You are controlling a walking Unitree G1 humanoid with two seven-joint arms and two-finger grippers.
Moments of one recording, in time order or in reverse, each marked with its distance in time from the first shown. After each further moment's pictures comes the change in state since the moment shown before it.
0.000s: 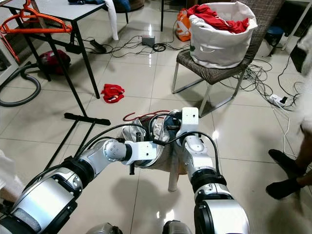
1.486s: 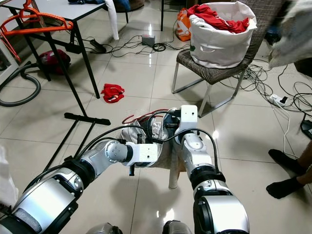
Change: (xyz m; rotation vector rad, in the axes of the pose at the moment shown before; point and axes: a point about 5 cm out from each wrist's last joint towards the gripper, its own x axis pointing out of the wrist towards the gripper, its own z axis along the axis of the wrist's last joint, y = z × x) left arm 0.003 -0.003 0.001 0.035 0.026 -0.010; right arm 0.003 0.004 0.005 0.005 -0.005 0.020
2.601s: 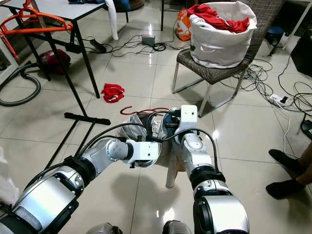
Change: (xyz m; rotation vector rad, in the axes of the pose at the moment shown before) left arm -0.001 0.006 0.002 0.020 0.011 0.033; right arm 0.000 0.000 0.000 0.001 -0.002 0.002
